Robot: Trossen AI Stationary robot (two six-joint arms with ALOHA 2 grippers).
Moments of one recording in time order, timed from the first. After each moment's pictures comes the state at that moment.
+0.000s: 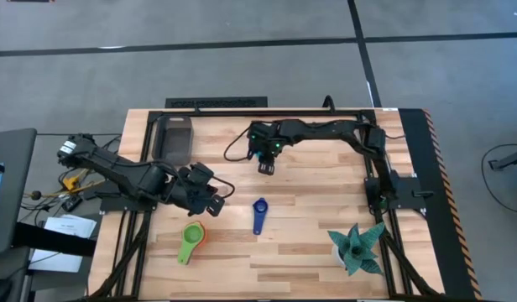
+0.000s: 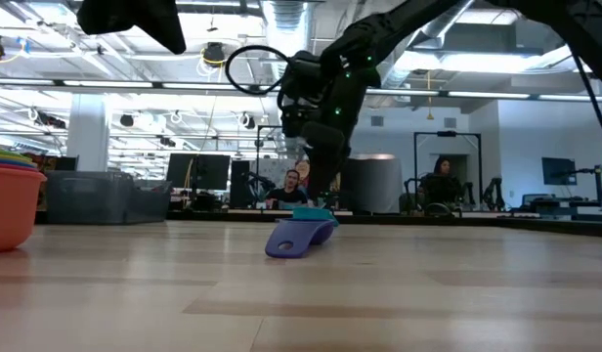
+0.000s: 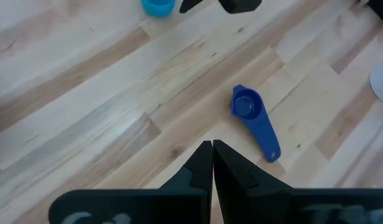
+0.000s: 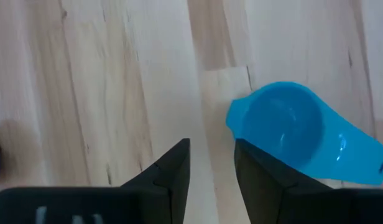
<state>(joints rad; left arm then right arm) -0.38 1.30 1.19 -0.88 -0.54 -1.15 -0.30 2.09 1.62 -0.71 -0.07 -0.13</state>
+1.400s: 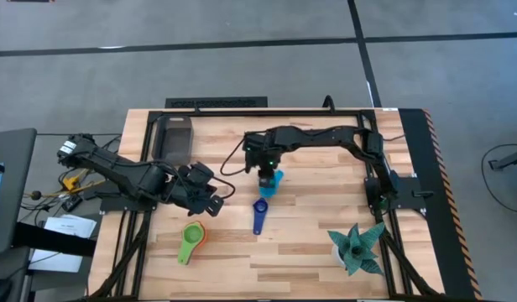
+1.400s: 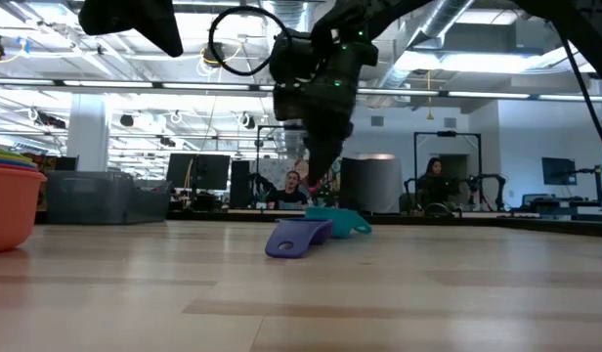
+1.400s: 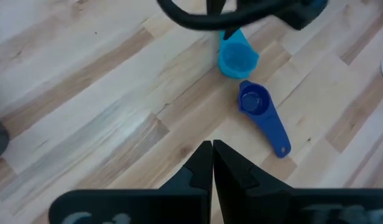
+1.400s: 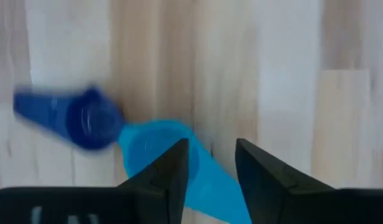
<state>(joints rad) -0.39 1.30 1.19 -0.90 -0.53 -1.10 -0.20 2.10 1.72 -0.90 -0.21 -0.17</state>
